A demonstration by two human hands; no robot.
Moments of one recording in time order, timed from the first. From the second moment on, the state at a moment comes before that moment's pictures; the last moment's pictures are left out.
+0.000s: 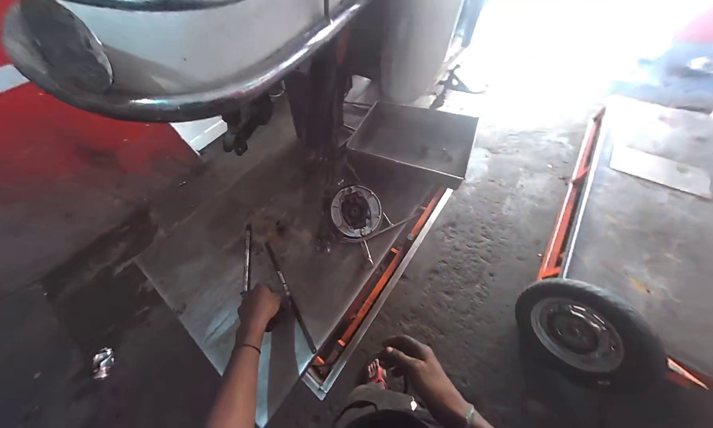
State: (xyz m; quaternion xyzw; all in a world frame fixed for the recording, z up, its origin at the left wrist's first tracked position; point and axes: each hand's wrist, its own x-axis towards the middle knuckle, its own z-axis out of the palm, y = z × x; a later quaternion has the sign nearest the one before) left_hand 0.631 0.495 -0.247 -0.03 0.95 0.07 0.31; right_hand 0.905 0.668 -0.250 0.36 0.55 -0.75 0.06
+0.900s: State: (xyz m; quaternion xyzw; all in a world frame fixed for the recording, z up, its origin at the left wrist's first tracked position) left_hand 0.666 0.556 -0.252 -0.31 0.88 0.28 0.21; right_hand 0.772 0.820 -0.256 0.10 0.64 -0.72 0.24
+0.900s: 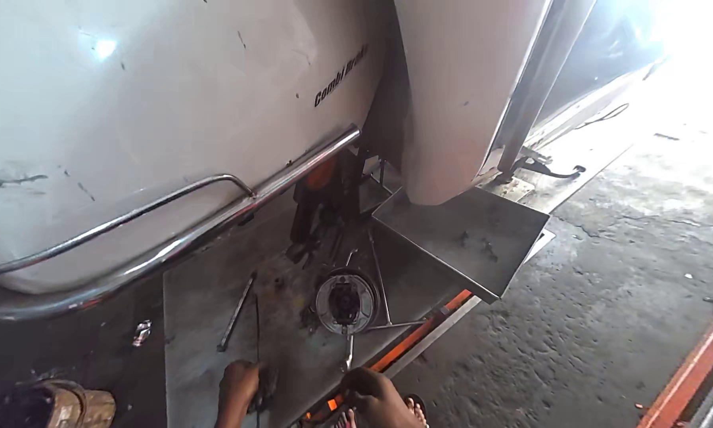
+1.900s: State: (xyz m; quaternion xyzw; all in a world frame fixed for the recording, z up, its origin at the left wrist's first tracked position) left_hand 0.578 0.593 -0.261 0.15 0.84 0.47 0.24; right_hand 0.832 0.907 -0.199 0.43 0.56 -0.61 -0.36
